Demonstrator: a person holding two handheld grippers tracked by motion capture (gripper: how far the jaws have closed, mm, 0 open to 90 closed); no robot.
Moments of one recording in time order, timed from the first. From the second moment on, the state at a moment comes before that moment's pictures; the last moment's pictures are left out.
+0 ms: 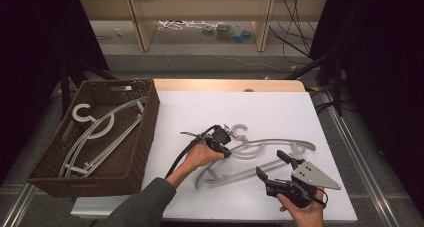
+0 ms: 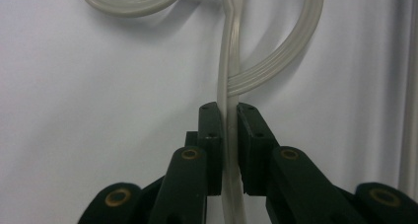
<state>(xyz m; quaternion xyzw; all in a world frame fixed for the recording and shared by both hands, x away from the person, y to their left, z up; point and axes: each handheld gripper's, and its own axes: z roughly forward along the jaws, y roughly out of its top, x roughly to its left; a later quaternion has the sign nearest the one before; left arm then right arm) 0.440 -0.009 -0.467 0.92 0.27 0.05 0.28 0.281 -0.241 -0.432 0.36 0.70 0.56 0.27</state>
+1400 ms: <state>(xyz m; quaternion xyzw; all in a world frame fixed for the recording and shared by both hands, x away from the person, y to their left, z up) 0.446 0.100 -0.342 0.85 0.32 0.15 0.38 0.281 -0.242 -0.432 0.36 0.69 0.56 0.28</state>
